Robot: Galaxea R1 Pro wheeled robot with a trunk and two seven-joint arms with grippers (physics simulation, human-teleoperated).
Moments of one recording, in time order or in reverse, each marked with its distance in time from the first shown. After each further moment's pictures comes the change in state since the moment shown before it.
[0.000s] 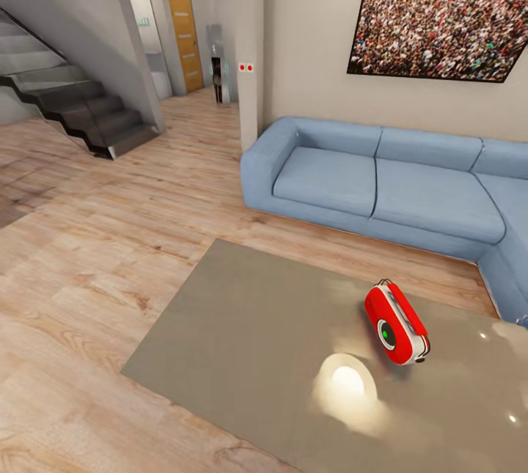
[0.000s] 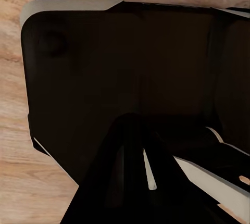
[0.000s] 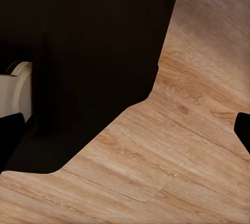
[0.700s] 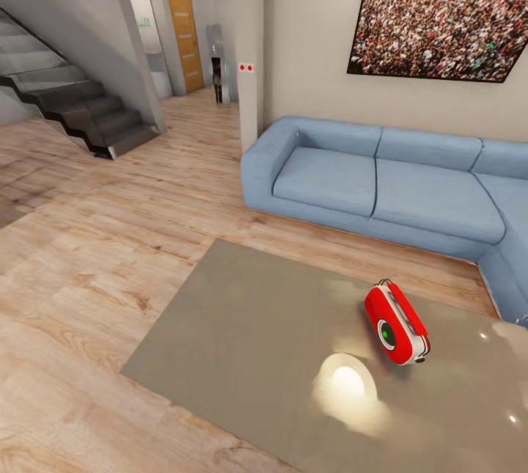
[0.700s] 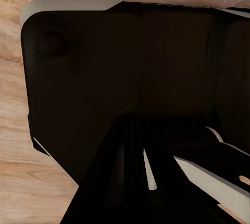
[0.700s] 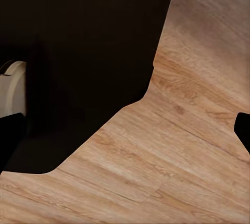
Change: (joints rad) left arm 0.000 0.000 0.000 0.000 0.000 0.000 0.000; right arm 0.000 -0.007 0.005 -0.002 0.003 -0.001 -0.005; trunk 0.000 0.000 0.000
